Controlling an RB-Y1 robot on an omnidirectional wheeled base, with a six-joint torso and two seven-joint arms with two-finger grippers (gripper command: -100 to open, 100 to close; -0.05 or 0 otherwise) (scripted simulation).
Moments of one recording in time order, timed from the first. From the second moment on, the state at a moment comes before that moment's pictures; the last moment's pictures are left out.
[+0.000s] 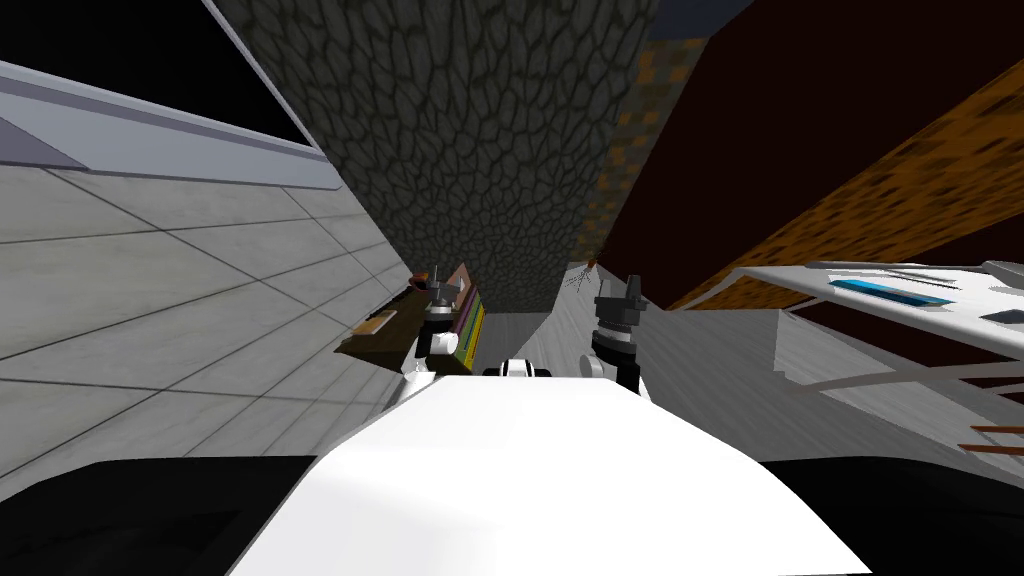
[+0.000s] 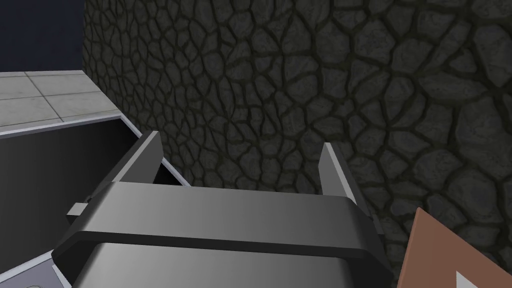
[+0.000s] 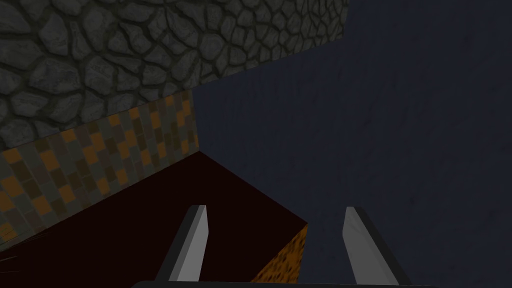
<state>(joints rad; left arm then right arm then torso) 0.17 0.23 0.02 -1.97 0.21 -0.43 0.34 0.48 0.05 -0.02 -2.22 -0.02 -0.62 -0.12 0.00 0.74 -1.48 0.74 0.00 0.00</state>
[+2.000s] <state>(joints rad) 0.03 0.32 0.12 -1.49 0.39 -0.12 0.43 0.48 0.05 -0.02 -2.22 -0.02 -0.62 -0.12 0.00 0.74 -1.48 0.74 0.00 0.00</state>
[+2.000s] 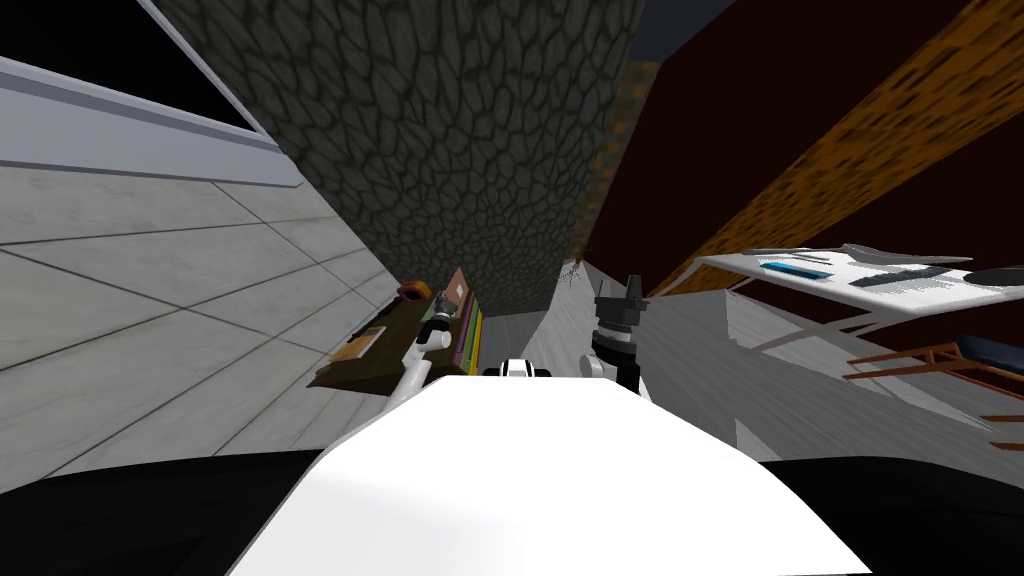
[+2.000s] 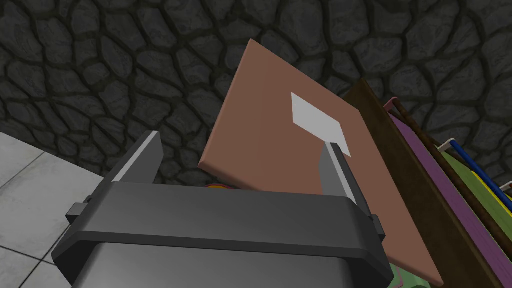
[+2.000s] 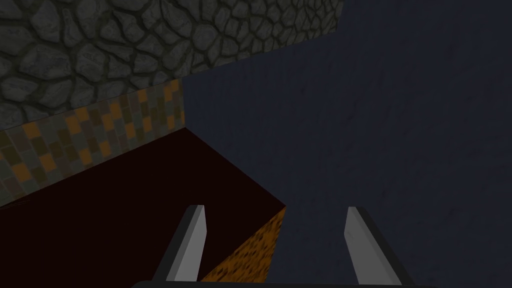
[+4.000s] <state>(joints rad) -0.11 0.51 0.35 -1.01 0.40 -0.26 0.46 0.48 0.05 -0.02 -2.22 -0.02 -0.62 -0.12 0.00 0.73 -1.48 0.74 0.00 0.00</state>
